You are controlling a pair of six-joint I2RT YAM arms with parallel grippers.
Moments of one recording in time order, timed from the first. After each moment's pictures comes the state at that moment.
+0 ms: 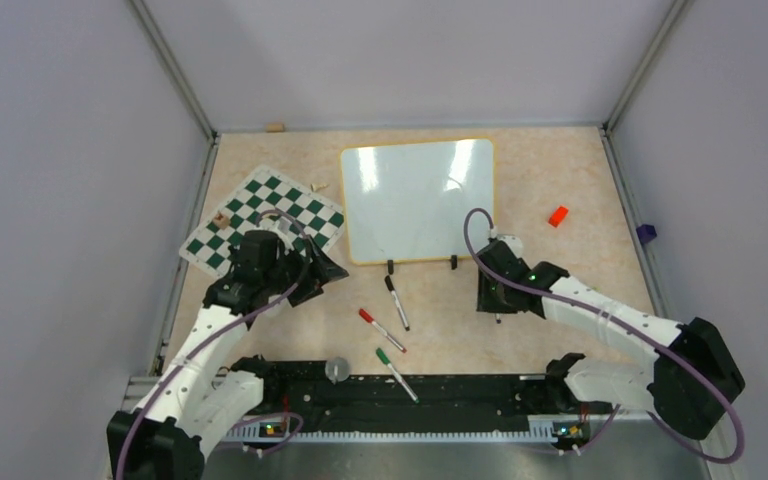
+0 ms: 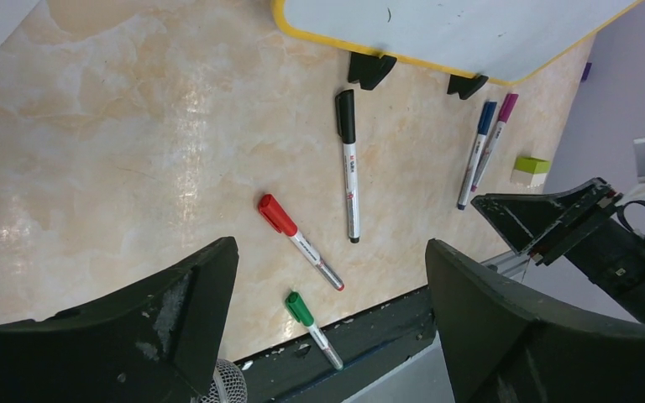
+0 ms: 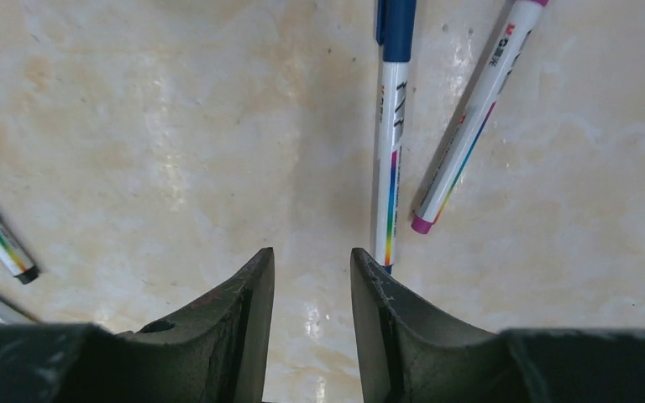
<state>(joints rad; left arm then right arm) -0.23 0.84 0.61 -0.53 0.37 -0.80 0.70 1.12 0.66 -0.62 0.25 0.69</state>
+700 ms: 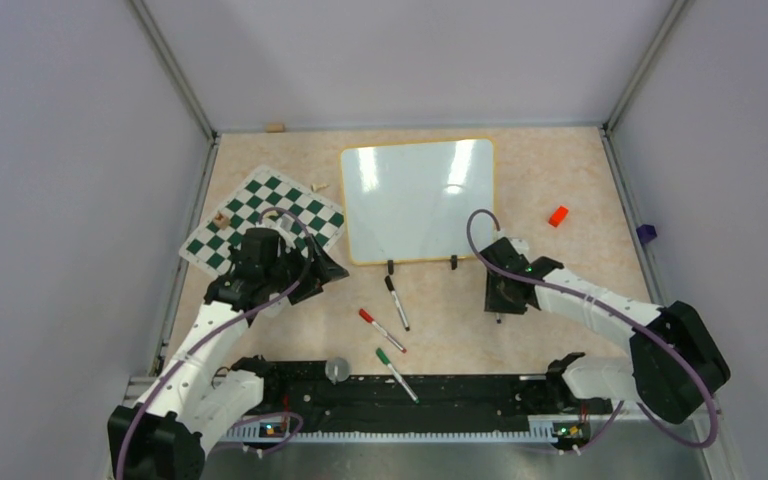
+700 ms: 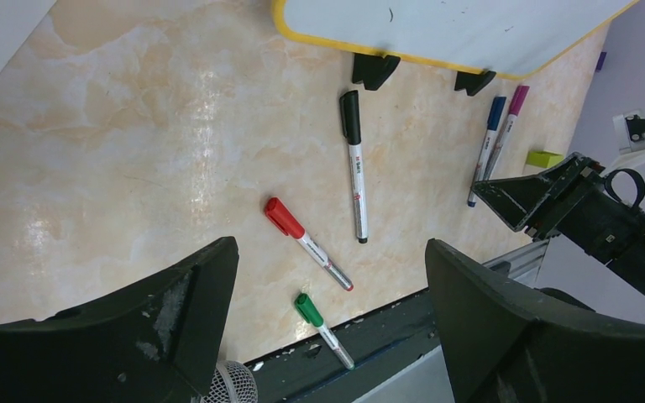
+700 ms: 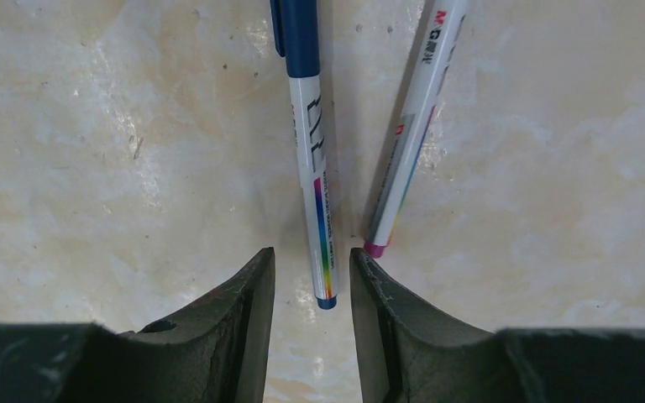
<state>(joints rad) -0.23 0.88 0.63 -0.52 0.37 -0.76 0.59 1.23 0.63 -0.63 0.24 0.65</state>
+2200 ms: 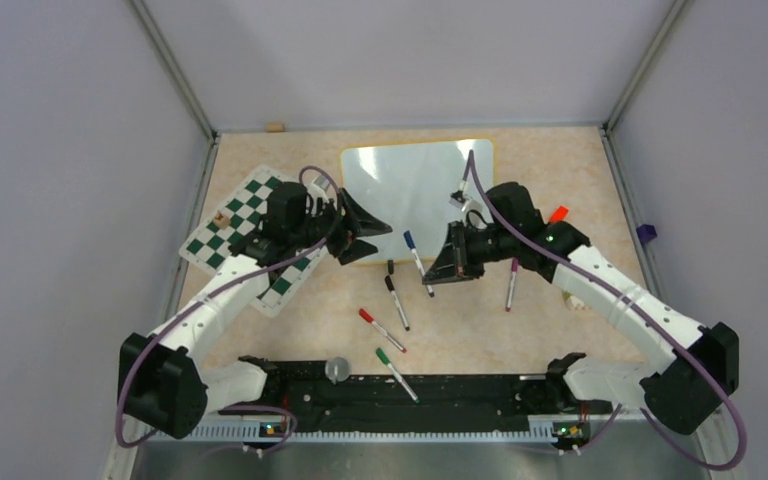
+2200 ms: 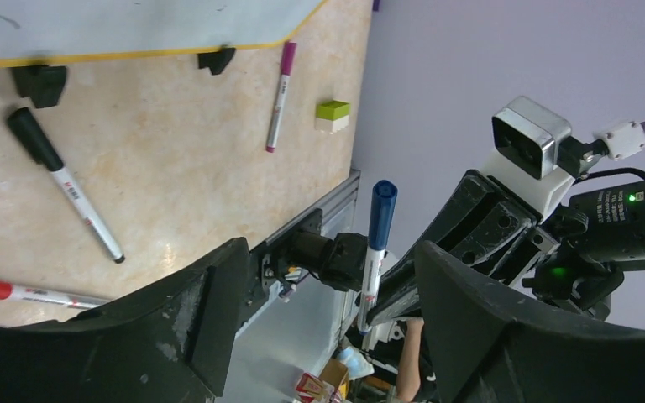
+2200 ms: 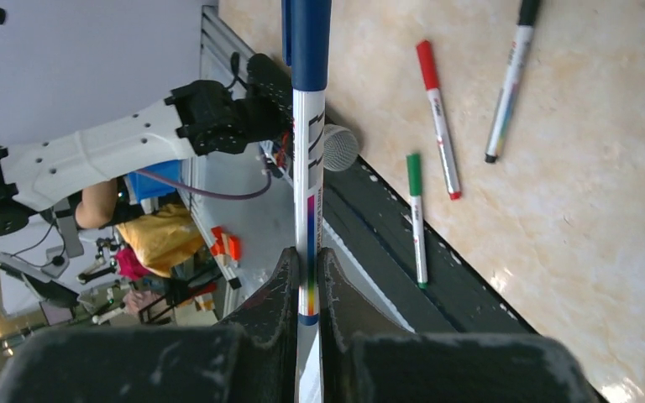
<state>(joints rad) -0.37 1.17 0.86 -0.21 0.64 -1.12 0.60 1.15 0.99 -0.61 -0.65 0.70</state>
